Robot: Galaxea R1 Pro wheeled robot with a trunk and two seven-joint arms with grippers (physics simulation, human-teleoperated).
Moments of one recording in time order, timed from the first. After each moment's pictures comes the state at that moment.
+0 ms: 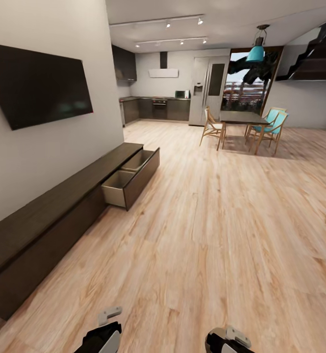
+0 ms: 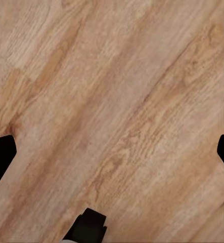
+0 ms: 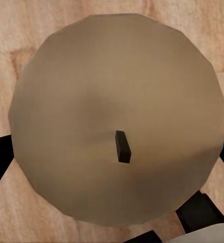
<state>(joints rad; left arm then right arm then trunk) -0.42 -0.06 -0.41 -0.50 0.65 0.21 0.63 -0.54 0.03 1.00 -0.07 -1.47 -0.01 -0.20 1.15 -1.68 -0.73</state>
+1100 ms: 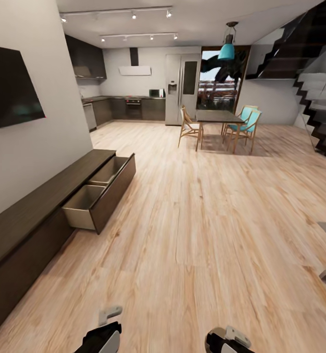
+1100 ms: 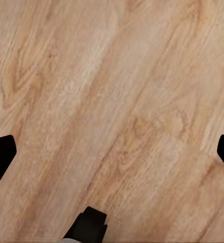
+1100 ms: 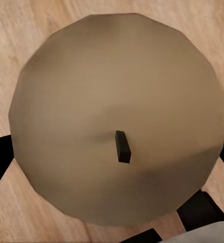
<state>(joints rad) -0.42 -0.06 -0.41 -0.50 0.65 0.21 0.64 -0.54 0.03 0.99 -0.07 -1.47 -0.01 -0.20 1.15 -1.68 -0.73</state>
